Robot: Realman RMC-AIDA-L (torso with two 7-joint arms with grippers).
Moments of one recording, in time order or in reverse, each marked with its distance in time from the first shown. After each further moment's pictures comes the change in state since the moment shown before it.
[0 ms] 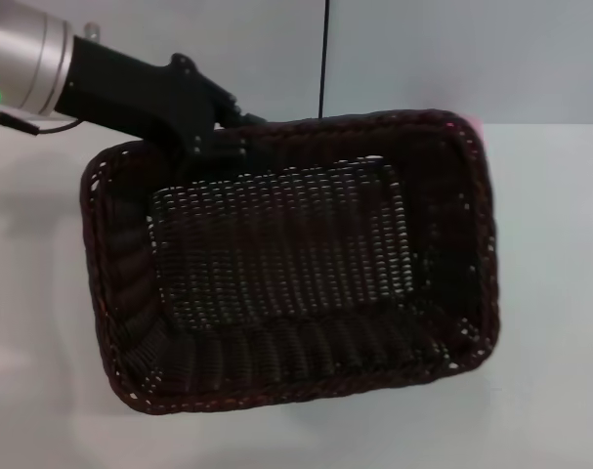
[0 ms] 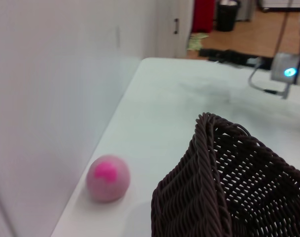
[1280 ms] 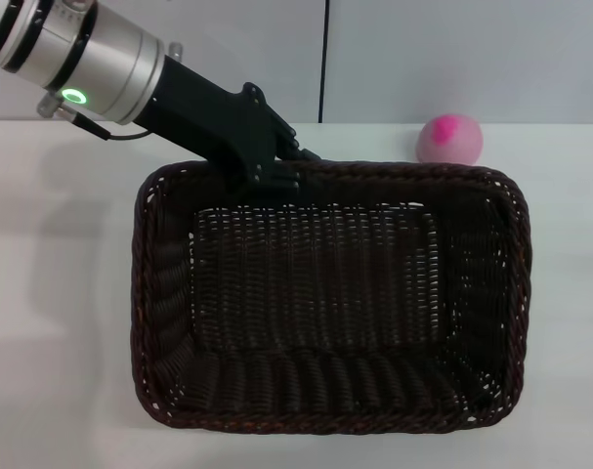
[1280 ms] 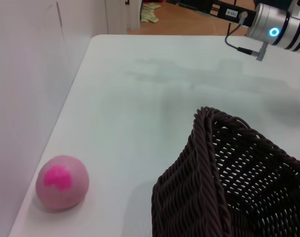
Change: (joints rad) left arm -0.139 -0.017 0.084 -0.164 0.079 -0.046 0.034; right arm -0.053 -0.003 -0.163 -0.028 -0.012 -0.331 -0.011
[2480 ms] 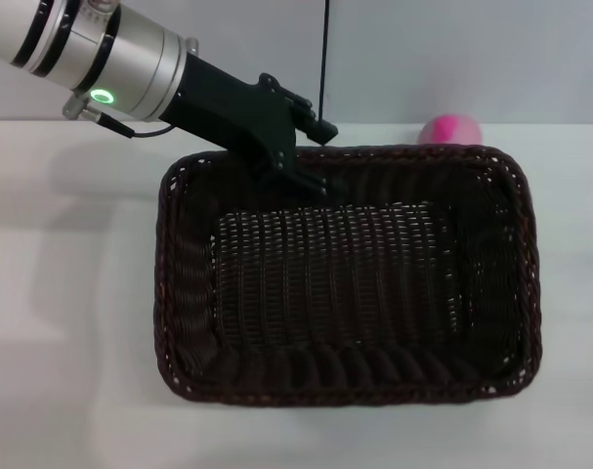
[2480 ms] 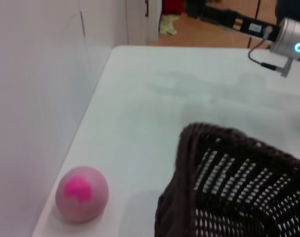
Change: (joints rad) left arm 0.020 -0.004 0.056 -0.018 -0.061 -0.110 -0.029; right arm 0.004 0.003 -0.001 0.004 0.000 0.009 0.000
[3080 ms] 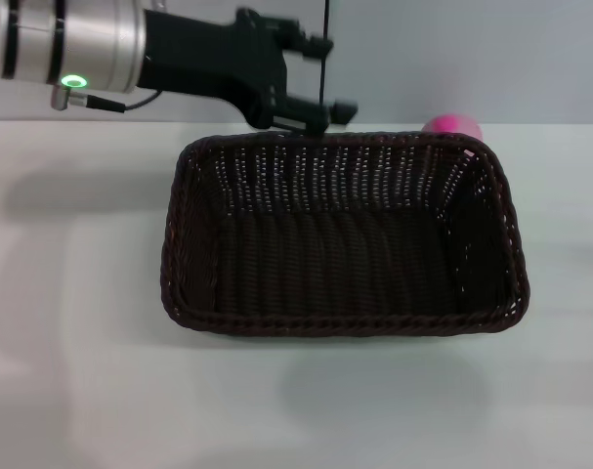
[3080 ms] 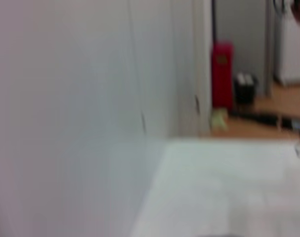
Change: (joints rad) left arm 0.155 0.004 -0.009 0.041 -0.302 -0.135 0.124; right arm 0.009 -0.007 -0.151 -0.072 0.000 -0.010 0.038
